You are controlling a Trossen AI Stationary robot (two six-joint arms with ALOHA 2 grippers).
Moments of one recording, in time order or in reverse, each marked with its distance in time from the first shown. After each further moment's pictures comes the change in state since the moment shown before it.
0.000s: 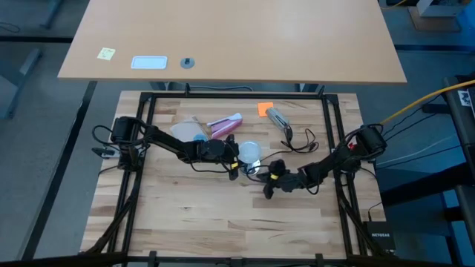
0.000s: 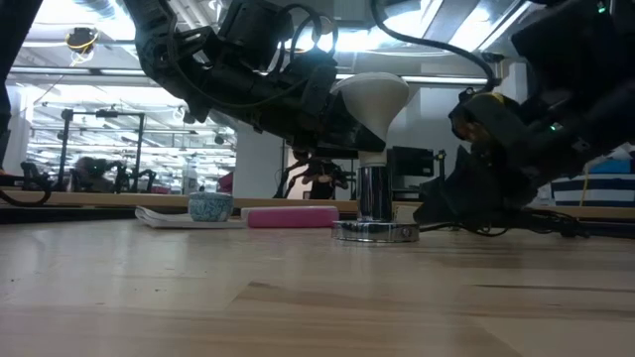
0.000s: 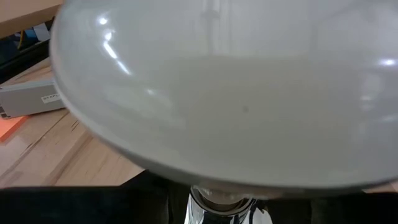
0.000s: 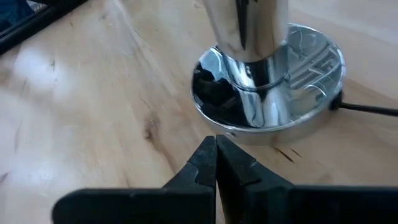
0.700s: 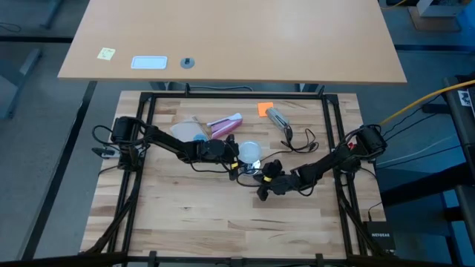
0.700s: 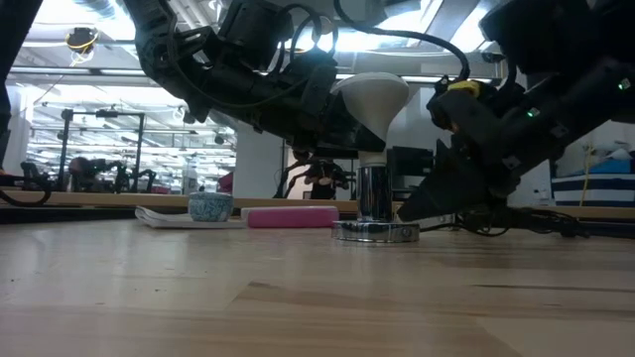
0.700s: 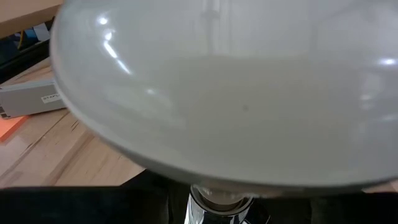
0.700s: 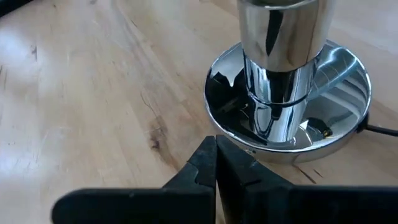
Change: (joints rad) left arm 0.000 0.000 0.000 0.000 0.000 0.000; right arm 0.000 0.000 0.146 -0.257 0.012 -0.008
